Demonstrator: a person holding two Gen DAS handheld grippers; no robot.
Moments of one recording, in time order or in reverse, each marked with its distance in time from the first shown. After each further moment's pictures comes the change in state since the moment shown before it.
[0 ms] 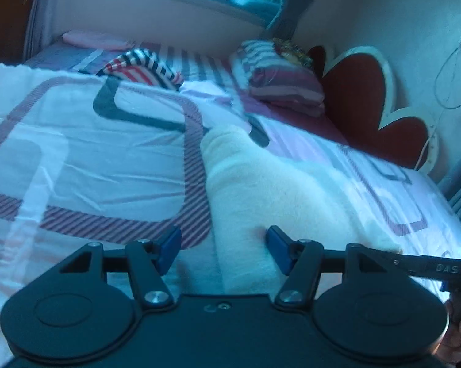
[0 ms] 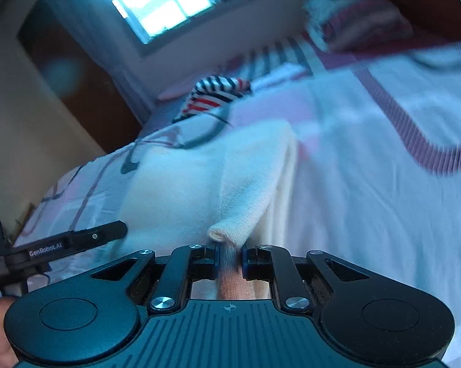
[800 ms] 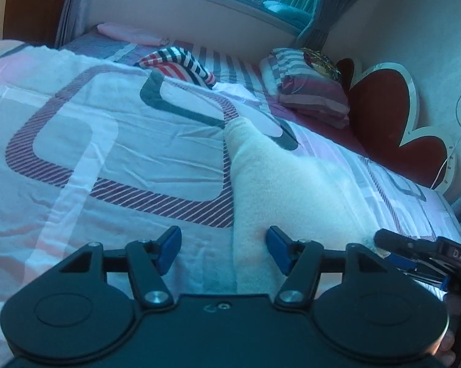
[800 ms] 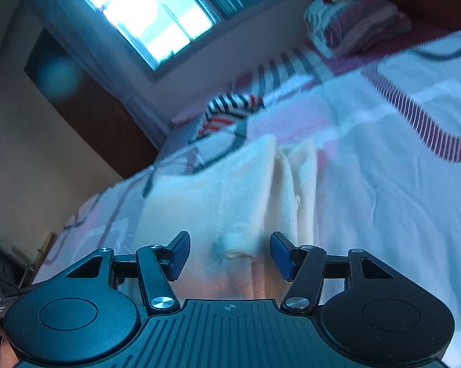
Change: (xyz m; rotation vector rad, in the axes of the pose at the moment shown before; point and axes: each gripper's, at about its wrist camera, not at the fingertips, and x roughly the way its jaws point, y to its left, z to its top) left arm -0.026 0.016 -0.011 -0.099 -0.015 0.069; right arm -0.002 0.011 0.002 0.054 -0.067 0.067
